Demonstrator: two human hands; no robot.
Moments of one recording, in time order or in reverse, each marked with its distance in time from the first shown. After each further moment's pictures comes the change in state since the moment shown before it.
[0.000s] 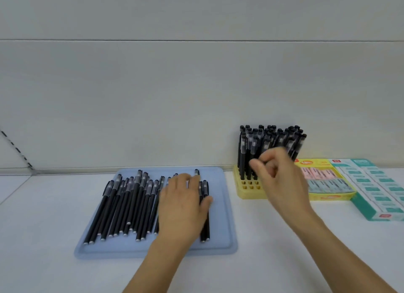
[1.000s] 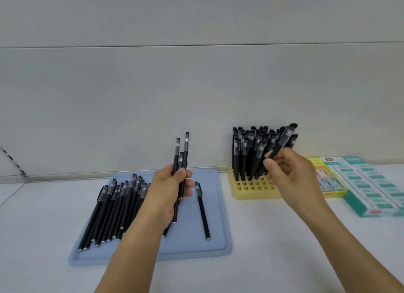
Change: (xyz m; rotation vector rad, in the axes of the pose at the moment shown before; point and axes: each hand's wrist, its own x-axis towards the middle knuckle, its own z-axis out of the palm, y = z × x) left_hand 0.033 -0.006 -0.026 -1.384 -0.063 -0.457; right_hand 0.011 0.025 -0.021 0.237 -0.003 0.021
